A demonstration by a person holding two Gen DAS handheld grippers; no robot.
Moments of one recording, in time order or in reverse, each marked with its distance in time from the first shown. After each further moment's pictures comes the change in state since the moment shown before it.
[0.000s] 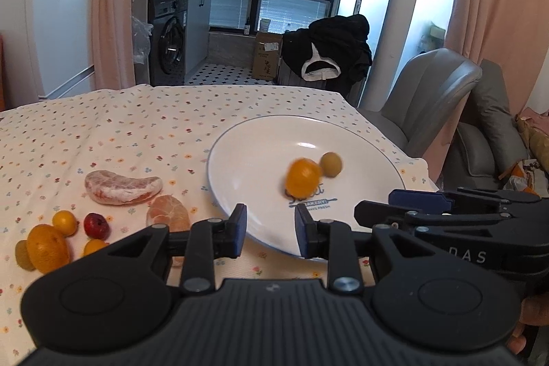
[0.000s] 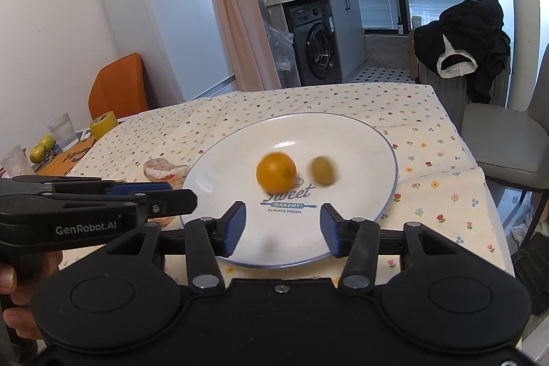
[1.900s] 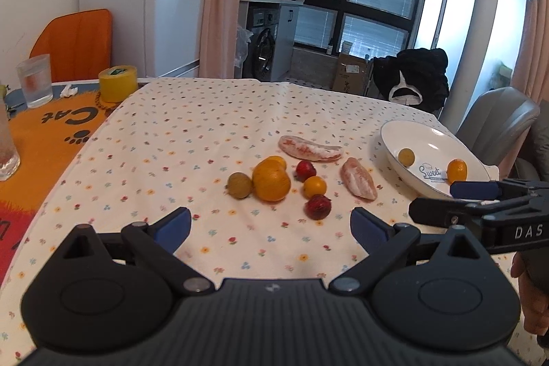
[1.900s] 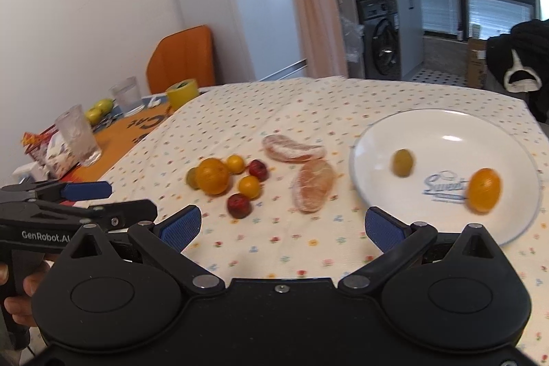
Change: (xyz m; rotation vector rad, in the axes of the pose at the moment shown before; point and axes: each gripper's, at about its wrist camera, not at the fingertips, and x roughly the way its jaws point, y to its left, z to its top) left arm -0.123 0.129 -0.063 -0.147 -0.071 0.218; right arm 0.007 0.133 -0.013 -0.125 0.057 0.150
